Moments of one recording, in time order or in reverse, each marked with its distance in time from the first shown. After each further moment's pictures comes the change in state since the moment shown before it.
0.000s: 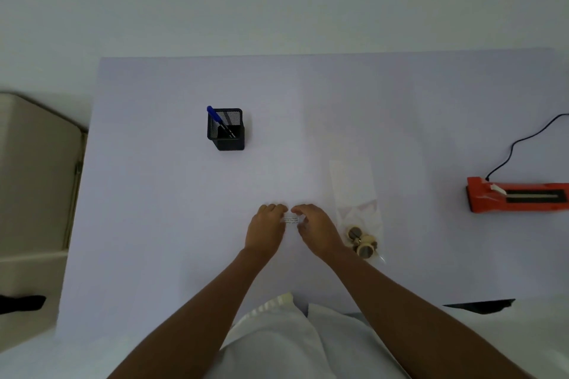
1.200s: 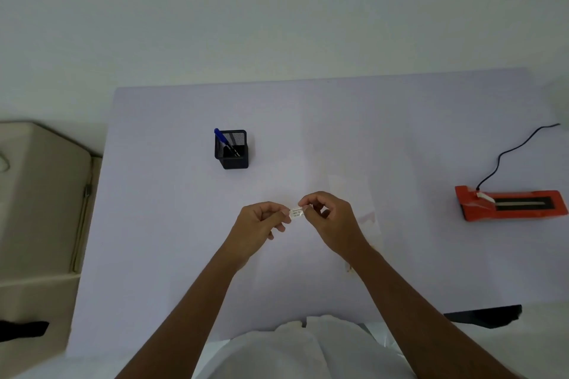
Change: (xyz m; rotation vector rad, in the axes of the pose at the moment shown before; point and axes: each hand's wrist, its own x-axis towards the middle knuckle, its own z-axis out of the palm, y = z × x) left_hand -0.023 0.046 -0.132 -0.940 -0.156 -0.243; right_hand -0.026 -0.093 -0.087 0.316 0.220 -0.153
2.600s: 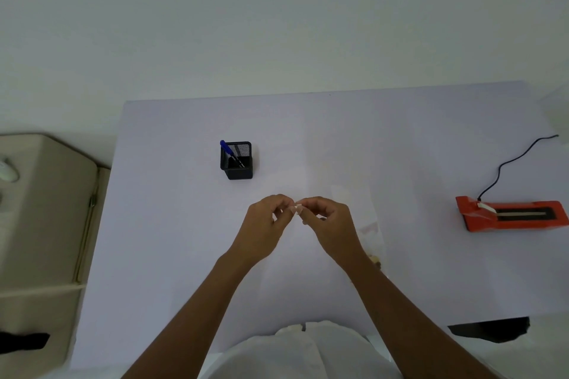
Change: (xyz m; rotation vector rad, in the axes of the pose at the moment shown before) left_hand 0.005 0.024 0.003 0.481 0.115 0.388; right_hand 0.006 -0.023 0.012 0.175 0.081 0.095
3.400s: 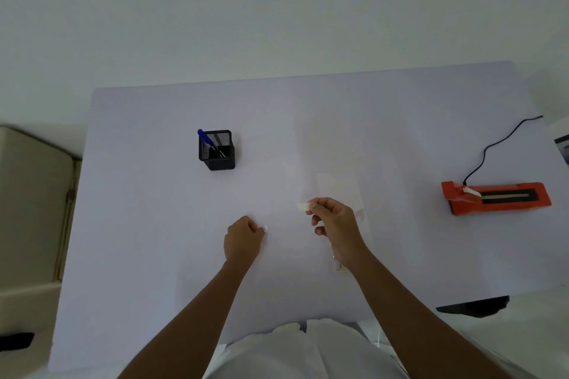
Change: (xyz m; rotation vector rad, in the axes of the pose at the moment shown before) left_hand -0.002 -0.111 0.071 0.250 0.103 -0.618; right_hand 0.000 0.052 -0.033 0.357 0.061 0.454
